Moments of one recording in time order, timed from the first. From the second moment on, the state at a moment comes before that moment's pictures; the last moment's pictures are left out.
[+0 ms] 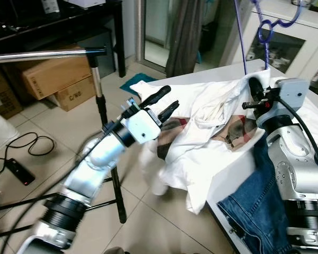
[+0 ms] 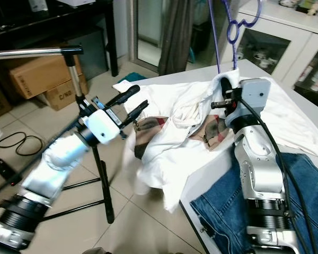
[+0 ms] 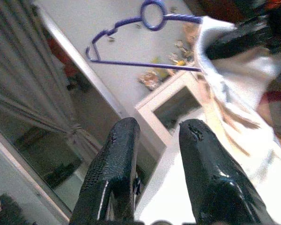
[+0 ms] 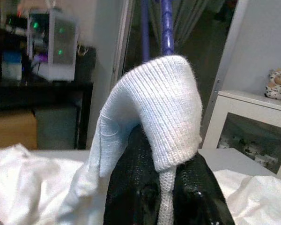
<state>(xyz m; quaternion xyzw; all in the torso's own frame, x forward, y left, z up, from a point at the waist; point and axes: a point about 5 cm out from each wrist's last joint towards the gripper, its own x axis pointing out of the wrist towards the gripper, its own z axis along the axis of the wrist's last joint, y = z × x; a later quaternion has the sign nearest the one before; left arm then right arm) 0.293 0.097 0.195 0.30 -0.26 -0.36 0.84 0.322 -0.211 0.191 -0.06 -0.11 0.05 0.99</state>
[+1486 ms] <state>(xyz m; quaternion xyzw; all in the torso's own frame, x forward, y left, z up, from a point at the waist) 0.302 0.102 0.174 0.42 -0.18 -0.43 0.77 0.306 -0.252 0.092 -0.43 0.17 0.18 0.87</state>
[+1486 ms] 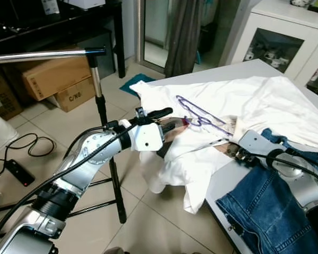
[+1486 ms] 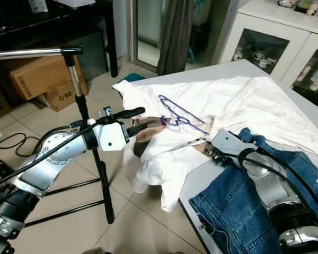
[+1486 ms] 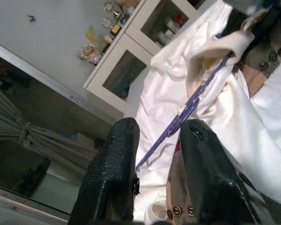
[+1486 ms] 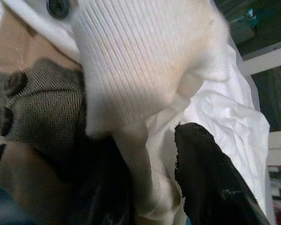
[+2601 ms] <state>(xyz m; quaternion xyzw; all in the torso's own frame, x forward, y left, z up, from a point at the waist) 0.307 0.125 0.145 0.44 -0.13 -0.41 0.79 0.287 -0.237 0.140 -0.33 0.05 0.32 0.89</state>
